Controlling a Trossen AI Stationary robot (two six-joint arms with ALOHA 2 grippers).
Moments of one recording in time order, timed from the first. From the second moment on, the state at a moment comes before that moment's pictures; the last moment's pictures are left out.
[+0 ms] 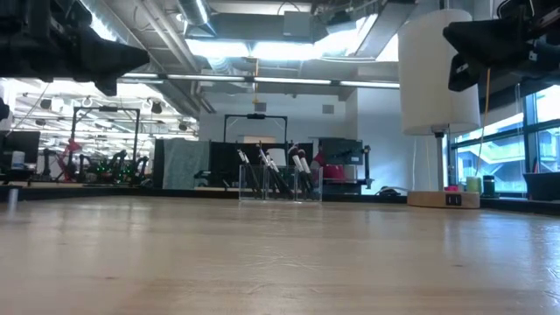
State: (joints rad) left arm -0.04 0.00 0.01 0.13 -0.23 -0.03; right arm -0.04 0.25 0.01 0.48 -0.15 0.06
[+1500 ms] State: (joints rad) left arm -0.04 0.04 0.01 0.03 -0.16 0.02; right arm -0.04 0.25 0.01 0.07 -0.19 -0.06
